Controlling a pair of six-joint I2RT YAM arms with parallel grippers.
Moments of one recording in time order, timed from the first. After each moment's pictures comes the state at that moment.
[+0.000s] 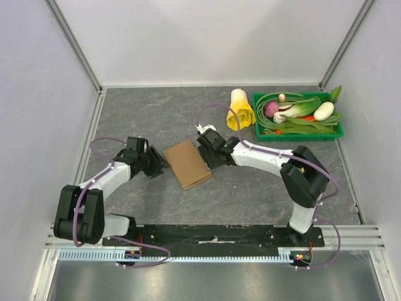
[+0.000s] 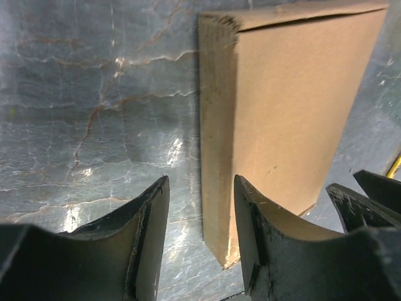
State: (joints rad) left arm -0.16 1.31 0.58 -0.25 0.26 -0.82; right arm 0.84 1.84 1.25 -0.47 0.23 0.33
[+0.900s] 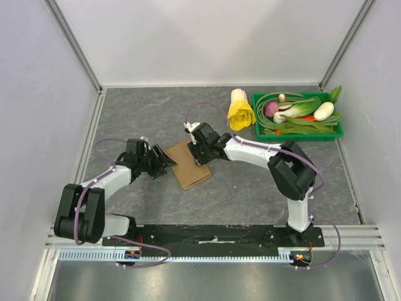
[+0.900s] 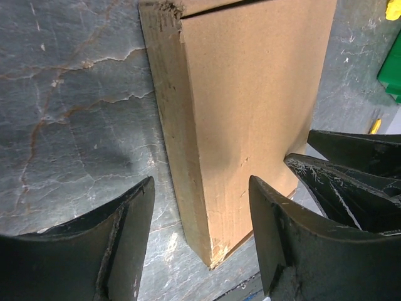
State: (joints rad) left arm -0.16 1.31 0.53 -0.09 0.36 -0.81; right arm 0.83 1.95 1.36 -0.37 0.02 0.22
